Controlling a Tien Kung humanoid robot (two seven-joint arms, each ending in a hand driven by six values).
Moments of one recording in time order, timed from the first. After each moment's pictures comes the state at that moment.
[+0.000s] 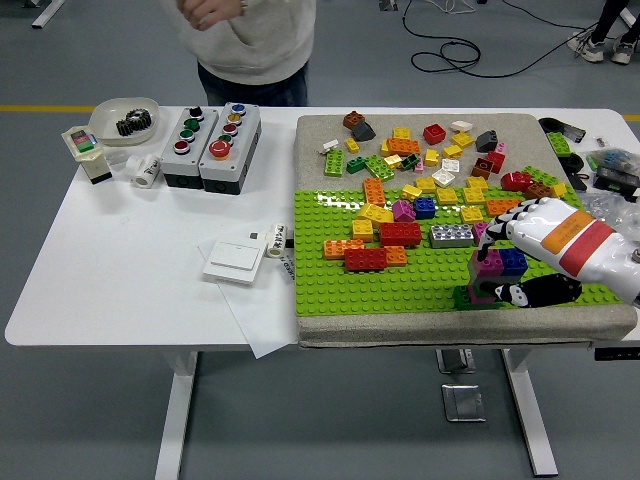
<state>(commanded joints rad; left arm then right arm) -0.05 0.09 -0.07 -0.33 -0.27 0.37 -0.05 0.38 -0.85 0.92 1.70 -2.00 -0.10 0.21</state>
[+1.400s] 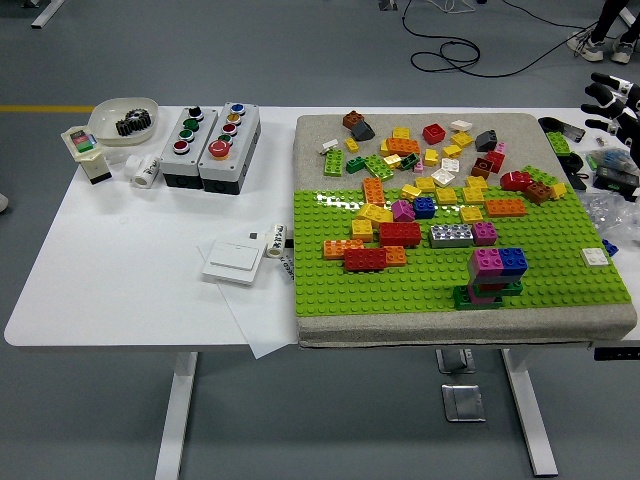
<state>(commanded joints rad) -0.04 0.09 -0.09 -0.33 -0.24 0.37 -0.03 0.50 -0.61 1.13 1.26 -0.78 -0.11 0.02</state>
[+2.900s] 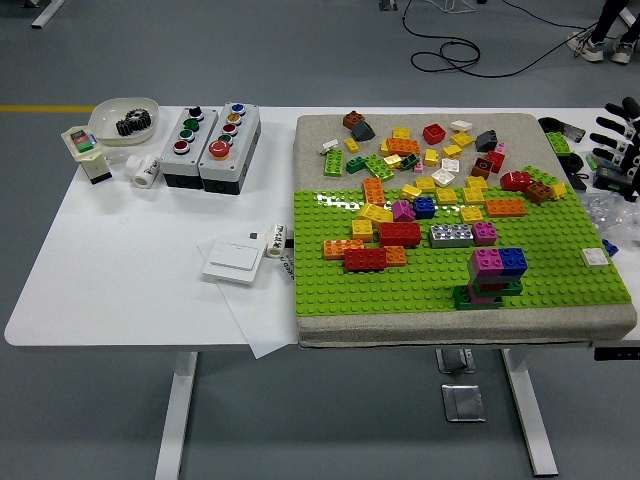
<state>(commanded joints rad) -0.06 0.10 -0.17 -0.32 -0.10 0.38 0.03 0.47 -0.57 1.17 1.12 -0.68 0.00 0.06</state>
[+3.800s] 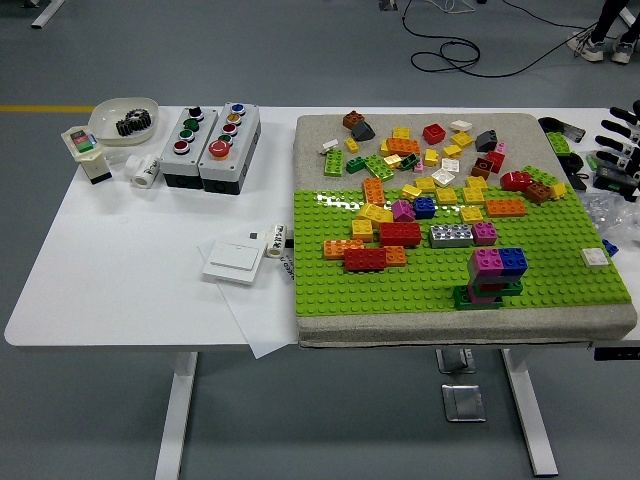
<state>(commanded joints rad) -0.06 0.11 -0.16 -0.33 -0.09 0.37 0.02 0.45 -0.59 1.18 1.13 -0.67 0.02 0.08</state>
